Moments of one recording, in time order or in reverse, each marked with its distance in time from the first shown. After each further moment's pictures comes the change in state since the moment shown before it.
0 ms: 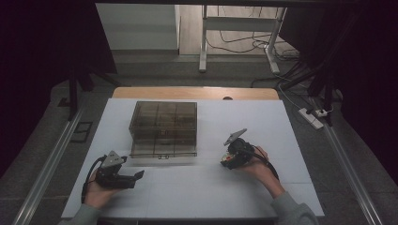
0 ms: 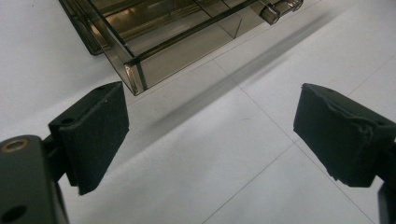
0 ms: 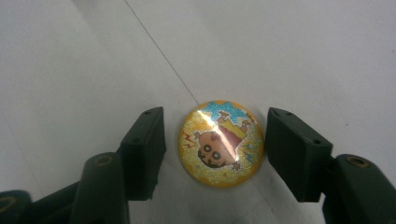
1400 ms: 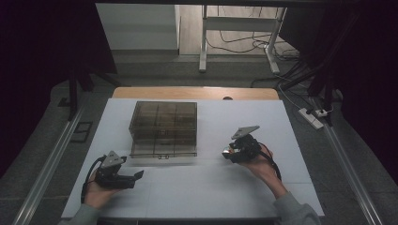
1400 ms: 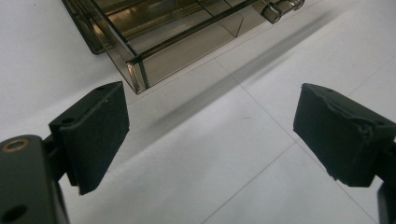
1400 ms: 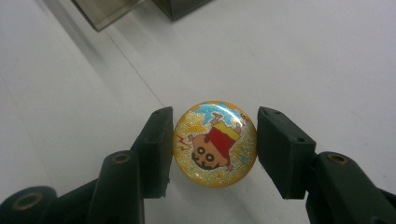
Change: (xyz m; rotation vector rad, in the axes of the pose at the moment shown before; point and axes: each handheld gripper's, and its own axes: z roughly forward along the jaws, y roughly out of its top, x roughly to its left) left arm 0.001 -0.001 0.000 0.002 0.001 0.000; right arm -0.006 -0.001 -0.030 -0.194 -0.023 0.059
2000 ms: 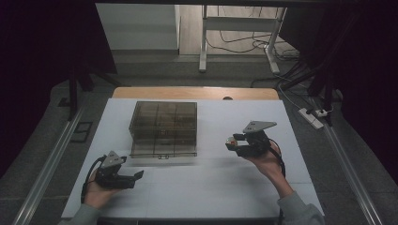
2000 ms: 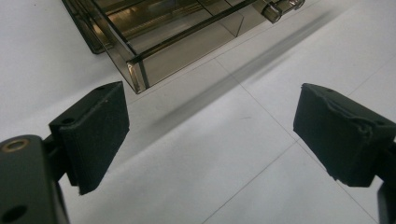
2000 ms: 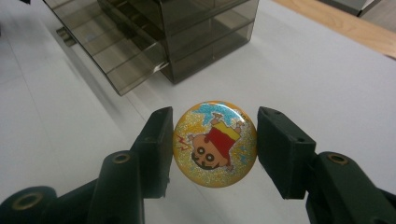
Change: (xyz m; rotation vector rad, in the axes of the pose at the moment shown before) left arm 0.000 0.000 0.000 0.000 0.002 0.002; right arm -0.006 0.007 -0.038 -0.216 0.009 0.018
